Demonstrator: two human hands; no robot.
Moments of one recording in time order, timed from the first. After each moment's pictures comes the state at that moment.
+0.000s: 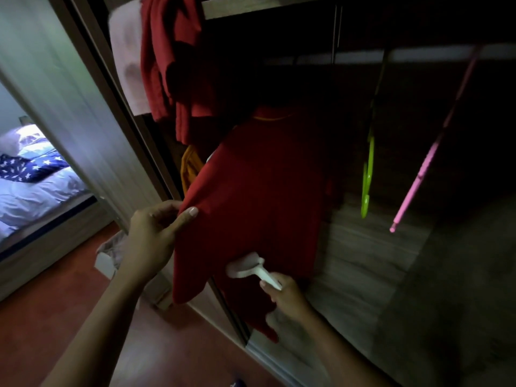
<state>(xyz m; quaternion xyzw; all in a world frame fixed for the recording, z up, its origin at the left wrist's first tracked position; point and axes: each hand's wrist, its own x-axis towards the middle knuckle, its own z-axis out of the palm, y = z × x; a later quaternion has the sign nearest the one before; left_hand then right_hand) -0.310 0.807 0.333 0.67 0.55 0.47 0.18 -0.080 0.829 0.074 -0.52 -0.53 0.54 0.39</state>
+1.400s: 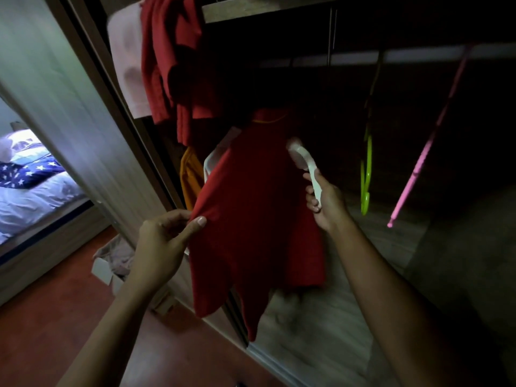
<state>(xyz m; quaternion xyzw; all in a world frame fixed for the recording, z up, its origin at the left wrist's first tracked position) -0.304 0.802 0.324 0.68 0.53 0.46 0.22 0.009 0.945 0.234 -0.38 -0.28 0.60 0.64</state>
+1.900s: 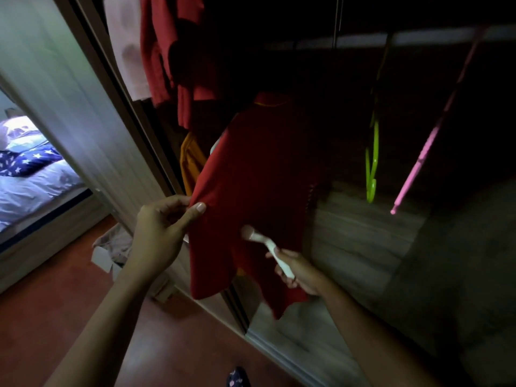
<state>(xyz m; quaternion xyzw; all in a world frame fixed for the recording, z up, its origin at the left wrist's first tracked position) -0.304 0.793 0.329 0.69 0.53 0.46 0.20 -0.051 0.857 0.088 -0.48 -0.43 0.68 0.35</state>
